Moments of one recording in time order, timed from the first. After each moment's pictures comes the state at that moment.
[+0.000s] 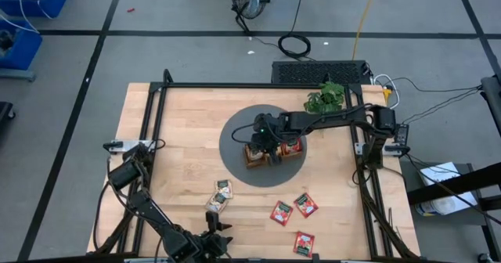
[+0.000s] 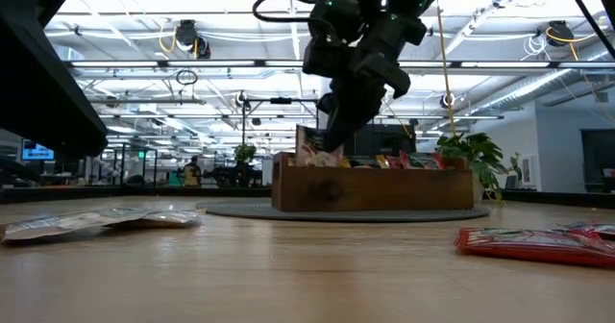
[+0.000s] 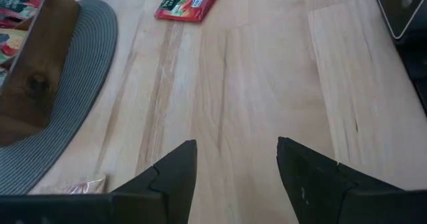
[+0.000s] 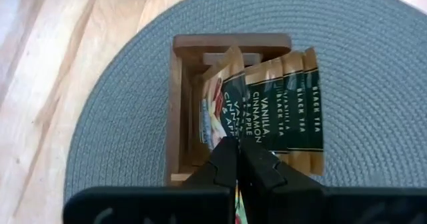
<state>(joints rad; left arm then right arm) -0.91 2.15 1.40 -0.44 -0.84 -0.63 -0.14 1.83 1.28 -0.50 -0.21 -0.33</state>
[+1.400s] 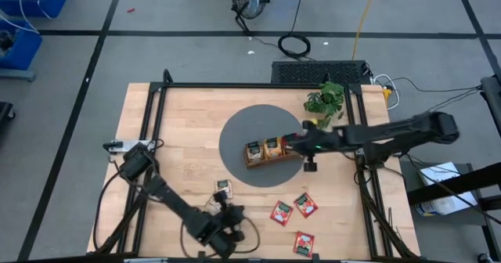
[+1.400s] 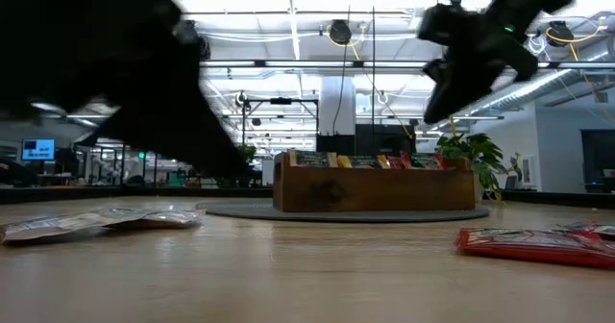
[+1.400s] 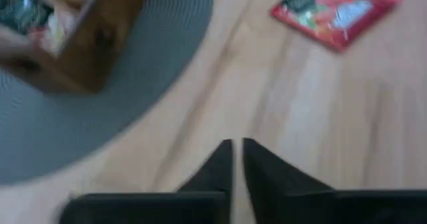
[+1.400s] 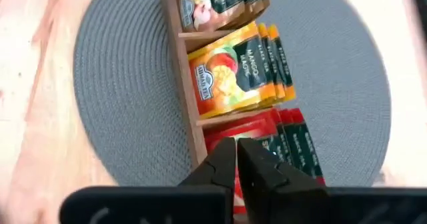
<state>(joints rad) -0.71 2.14 1.42 -0.53 -0.84 -0.90 0.03 1.18 0.72 -0.41 0.18 -0.12</state>
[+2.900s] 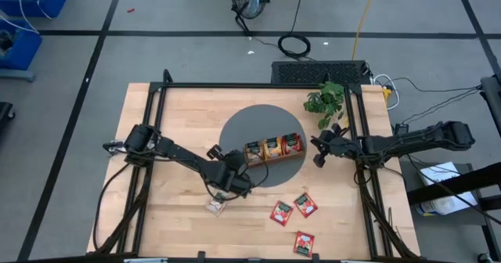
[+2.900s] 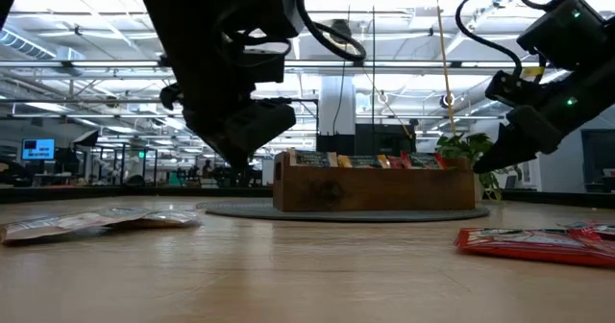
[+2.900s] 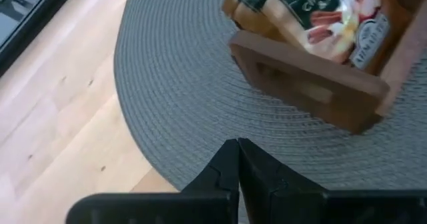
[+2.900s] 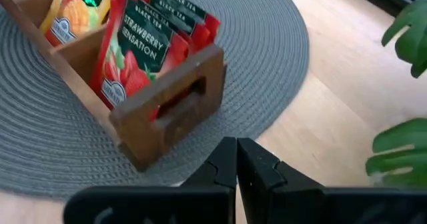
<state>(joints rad) -0.30 2.00 1.34 -0.91 -0.71 -1.02 0.02 0.75 0.13 -0.09 0.47 0.35</state>
